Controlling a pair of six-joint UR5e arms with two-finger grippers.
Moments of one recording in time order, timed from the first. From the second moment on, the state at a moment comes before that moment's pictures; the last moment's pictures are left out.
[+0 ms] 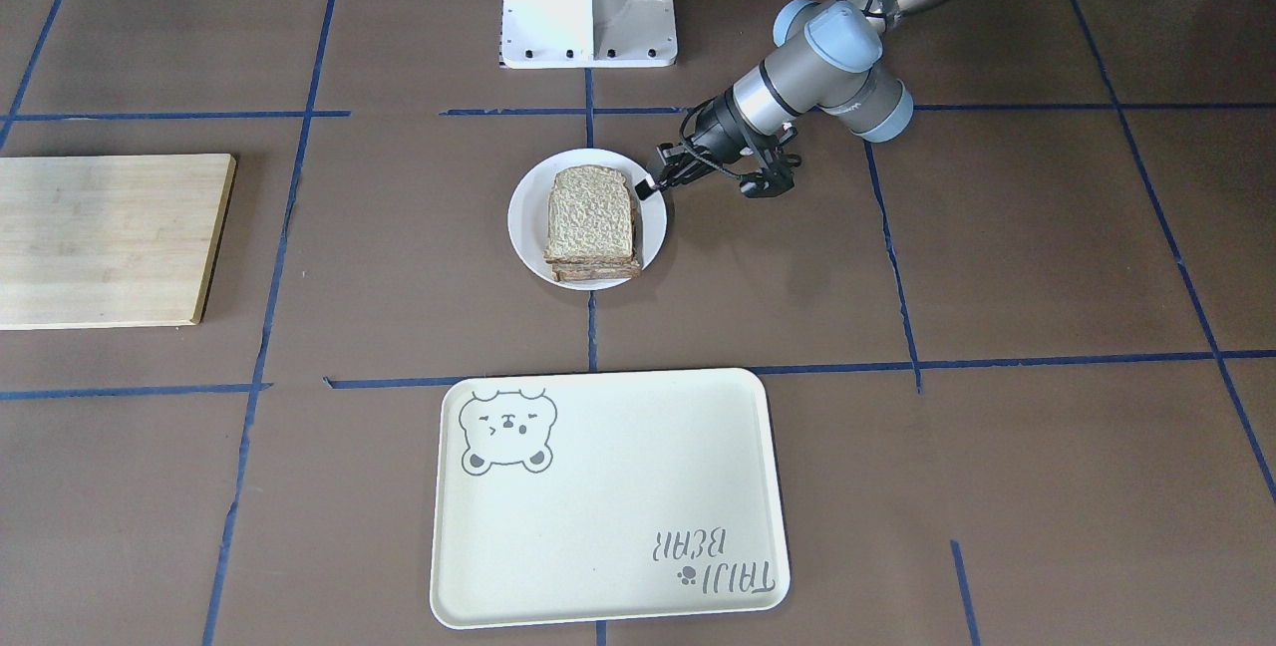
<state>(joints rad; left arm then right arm) -0.41 -1.98 -1.51 -2.79 -1.82 -1.97 1.43 -1.47 1.70 -1.75 2.32 -0.14</state>
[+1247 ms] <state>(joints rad) -0.42 -2.03 -1.45 -3.06 -1.58 -2.00 1.45 -1.47 1.70 -1.75 2.34 -0.14</state>
